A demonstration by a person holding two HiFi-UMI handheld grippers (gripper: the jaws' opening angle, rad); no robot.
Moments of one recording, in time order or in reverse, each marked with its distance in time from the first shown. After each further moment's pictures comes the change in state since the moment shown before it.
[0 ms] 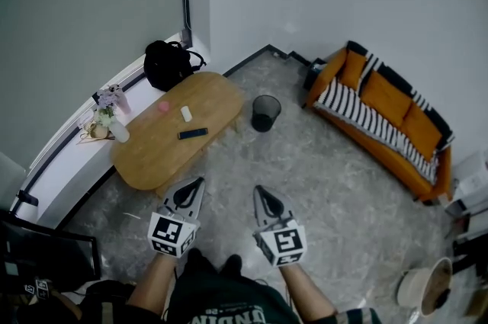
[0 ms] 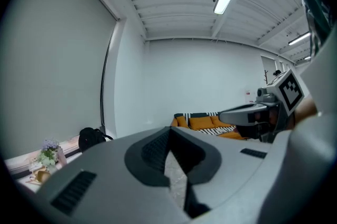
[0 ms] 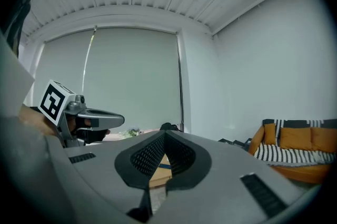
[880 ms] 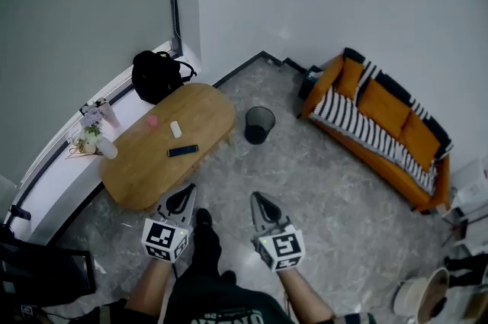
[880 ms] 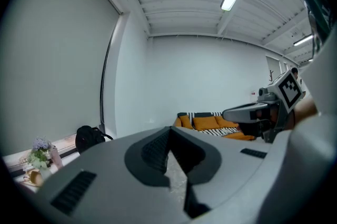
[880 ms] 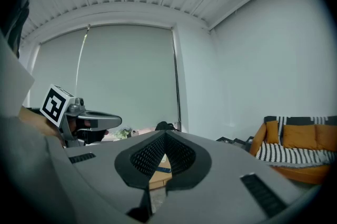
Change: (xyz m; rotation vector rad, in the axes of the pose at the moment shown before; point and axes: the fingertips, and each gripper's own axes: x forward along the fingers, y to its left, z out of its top) left arm 0.087 0.048 -0.010 -0.028 0.015 0.011; right arm 0.074 -0.068 -0.003 0.014 0.004 0.004
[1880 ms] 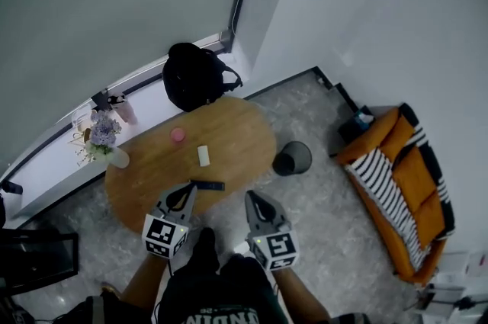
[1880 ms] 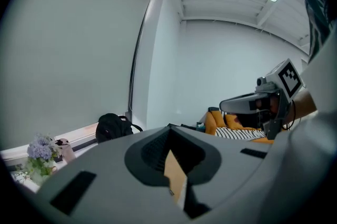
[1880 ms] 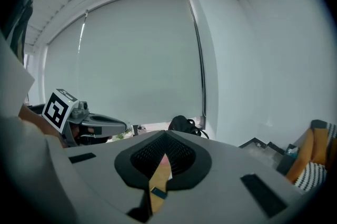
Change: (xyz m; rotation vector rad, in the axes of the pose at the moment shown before) left arm 0.159 0.318 -0.036 -0.179 0.125 0.189; right arm 0.391 0.011 0.062 -0.066 0.168 0.261
